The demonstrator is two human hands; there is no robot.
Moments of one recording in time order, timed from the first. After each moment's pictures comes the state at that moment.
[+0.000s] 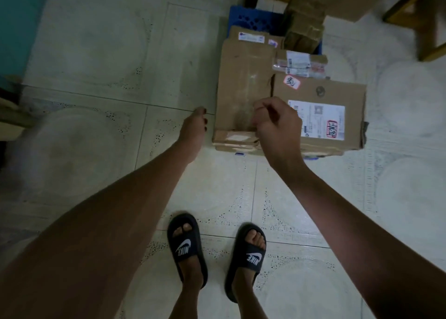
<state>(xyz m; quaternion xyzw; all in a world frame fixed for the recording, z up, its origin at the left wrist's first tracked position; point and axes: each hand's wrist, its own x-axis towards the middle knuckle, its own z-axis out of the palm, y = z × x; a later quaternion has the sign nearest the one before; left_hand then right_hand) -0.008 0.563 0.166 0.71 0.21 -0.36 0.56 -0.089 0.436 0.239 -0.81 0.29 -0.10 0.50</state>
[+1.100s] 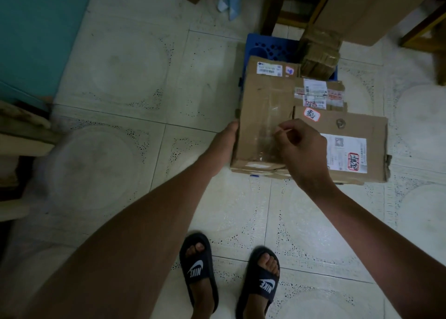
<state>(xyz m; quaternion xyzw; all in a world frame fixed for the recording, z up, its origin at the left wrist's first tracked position) 0.017 0.549 0.193 0.70 0.14 -0.44 0.55 -0.068 0.419 0.244 -0.86 0.26 -0.05 0.44</state>
